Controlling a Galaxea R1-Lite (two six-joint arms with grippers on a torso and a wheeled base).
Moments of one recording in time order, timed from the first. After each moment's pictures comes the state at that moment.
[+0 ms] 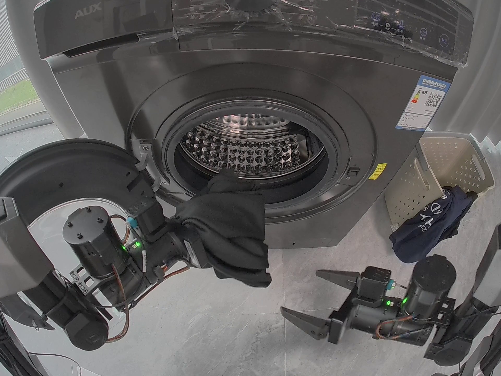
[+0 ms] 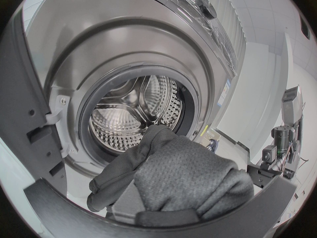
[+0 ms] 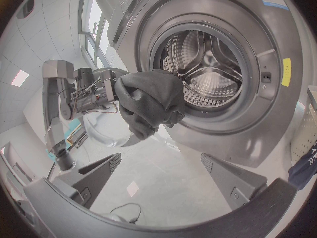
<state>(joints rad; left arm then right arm) -0.58 1.86 -0.41 -1.55 -0.05 -0.10 0.80 1.90 -0.19 -1.53 0.07 0.12</state>
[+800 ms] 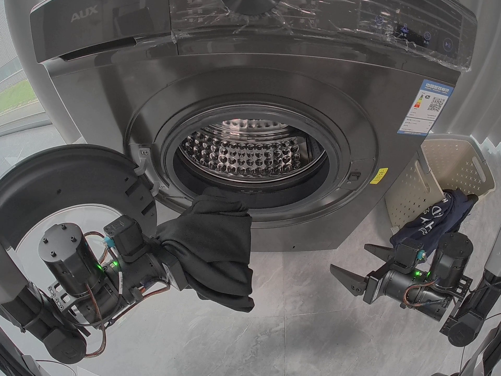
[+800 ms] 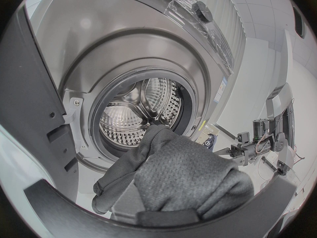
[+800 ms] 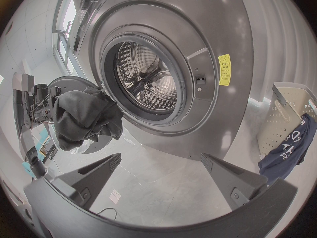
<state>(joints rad) -0.58 1.75 -0.24 -1.55 -0.05 -0.08 0.53 1.86 -0.13 -1.54 0.05 0.11</state>
